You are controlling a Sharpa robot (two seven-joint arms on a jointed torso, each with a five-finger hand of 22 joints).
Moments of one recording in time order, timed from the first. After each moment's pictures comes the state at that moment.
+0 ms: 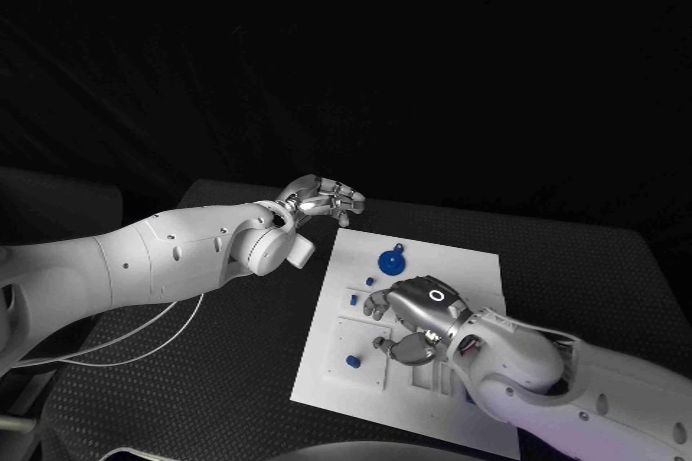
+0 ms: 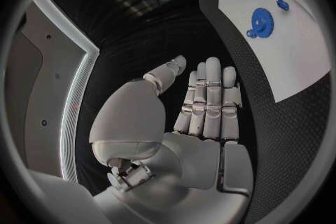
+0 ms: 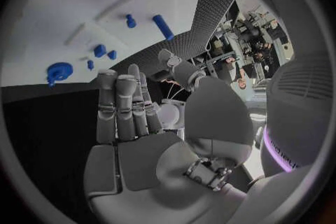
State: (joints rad) left arm 1.19 -0.77 -0.11 1.29 -0.27 -0.26 0.28; left_hand 1.14 -0.13 0.57 -0.20 0.08 0.88 0.16 0.28 0.50 1.15 0.10 0.21 0.26 1.06 0.00 0.86 0.46 0.01 0.83 -0.10 0.66 1.26; right arm 0.99 -0.66 -0.09 1.67 -1.84 -0.38 -0.14; right_hand 1.06 -0.30 0.76 -0.24 0.06 0.91 0.16 0.33 0.41 1.19 0.10 0.12 0.14 1.24 -0.02 1.12 0.83 0.18 1.16 -0.01 0.84 1.31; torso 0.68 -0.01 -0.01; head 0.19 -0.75
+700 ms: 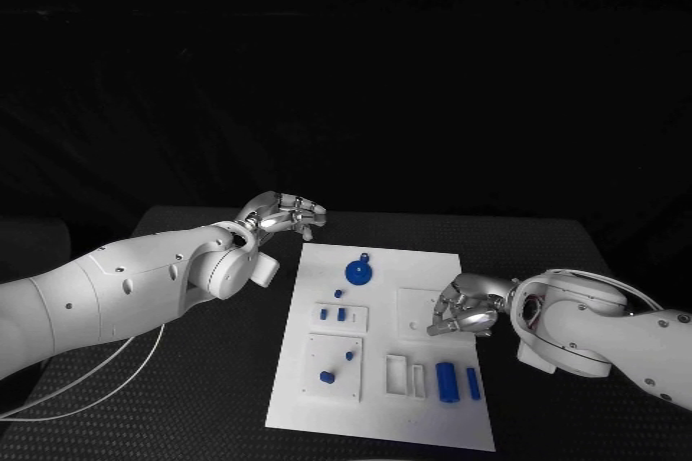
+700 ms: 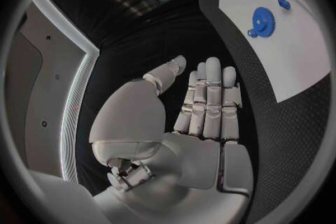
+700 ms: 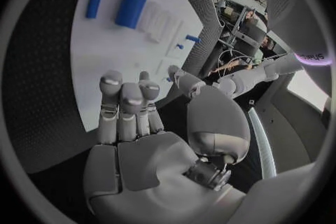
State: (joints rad) left arm 1.19 -0.76 -0.11 1.27 -0.27 -0.25 0.28; left_hand 1.14 -0.13 0.57 -0.20 0.08 0.88 0.16 0.28 0.50 1.15 0.10 0.21 0.26 1.06 0.00 0.86 0.46 0.02 0.83 -0.10 0.66 1.26; right arm 1.12 -0.96 -0.09 1.68 -1.20 0.03 -0.33; right_hand 0.86 -0.18 0.66 -0.06 0.05 0.94 0.10 0.36 0.51 1.17 -0.01 1.14 1.01 1.30 -0.12 1.27 0.97 0.22 1.23 -0.05 0.96 1.31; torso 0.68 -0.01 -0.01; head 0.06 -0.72
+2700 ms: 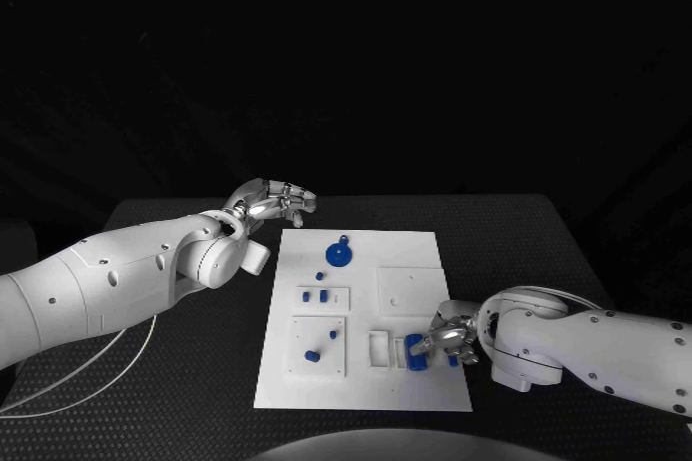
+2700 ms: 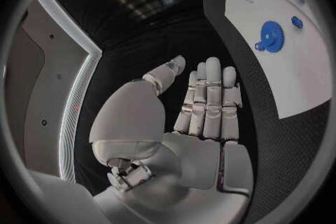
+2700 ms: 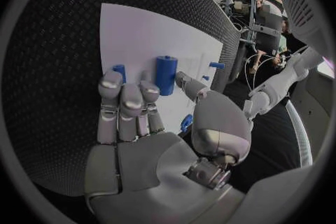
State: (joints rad) left arm 1.17 -0.73 -0.11 1.26 -0.26 -0.24 0.27; left_hand 1.13 -0.13 0.56 -0.20 0.08 0.88 0.16 0.28 0.50 1.15 0.10 0.22 0.26 1.06 0.00 0.86 0.47 0.02 0.83 -0.10 0.66 1.27; right arm 1.07 -0.87 -0.22 1.66 -1.07 -0.05 -0.59; right_hand 0.73 -0.22 0.68 -0.04 0.05 0.94 0.09 0.36 0.59 1.17 -0.01 1.15 1.05 1.29 -0.12 1.28 1.01 0.22 1.23 -0.06 1.00 1.31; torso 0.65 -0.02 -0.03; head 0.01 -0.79
